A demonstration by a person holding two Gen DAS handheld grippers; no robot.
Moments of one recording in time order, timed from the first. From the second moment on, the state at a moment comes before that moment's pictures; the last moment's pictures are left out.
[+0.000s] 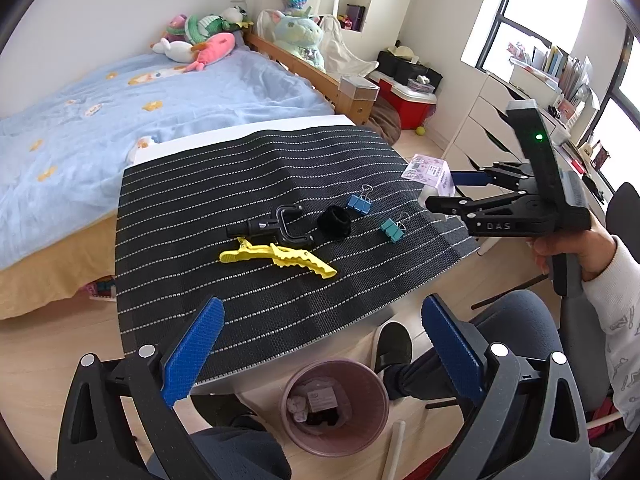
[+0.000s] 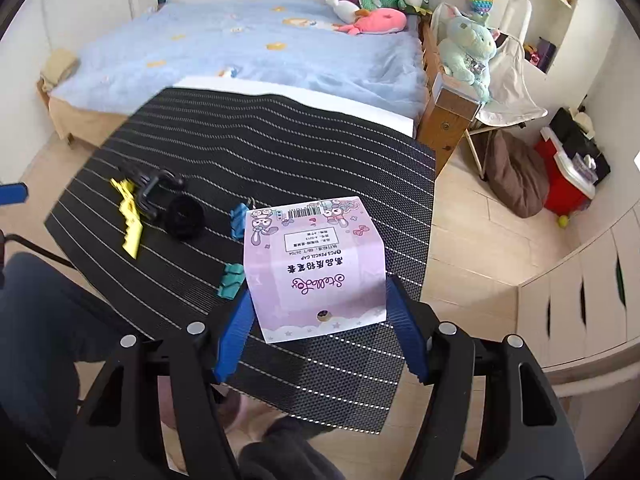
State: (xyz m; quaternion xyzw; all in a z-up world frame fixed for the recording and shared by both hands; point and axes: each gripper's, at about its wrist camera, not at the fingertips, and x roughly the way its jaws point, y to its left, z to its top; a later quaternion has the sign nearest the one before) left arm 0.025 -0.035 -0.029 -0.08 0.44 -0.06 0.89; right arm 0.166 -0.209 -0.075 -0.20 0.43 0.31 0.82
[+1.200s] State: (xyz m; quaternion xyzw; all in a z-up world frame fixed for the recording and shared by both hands) left arm 0.147 -0.004 -0.090 -0.07 0.55 0.08 0.83; right arm 0.150 -0.215 -0.061 -0.11 0.44 0.34 0.83
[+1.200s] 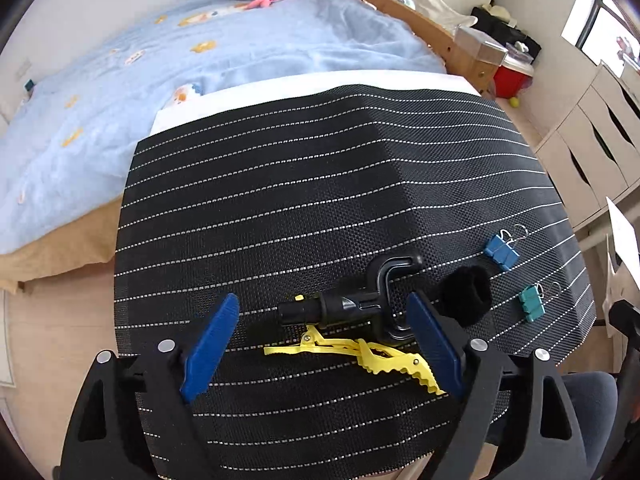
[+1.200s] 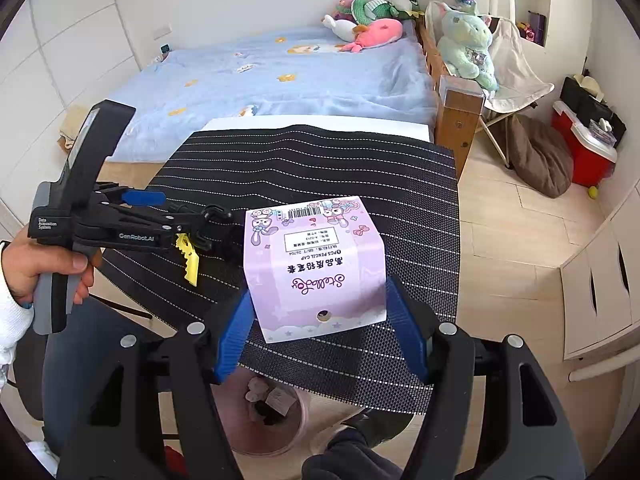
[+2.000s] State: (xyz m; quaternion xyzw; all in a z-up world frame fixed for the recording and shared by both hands) left arm 0.138 0.001 -0.079 -0.07 0.52 0.08 0.85; right arm 0.149 -0.211 -0.061 -0.11 0.43 0.35 0.83
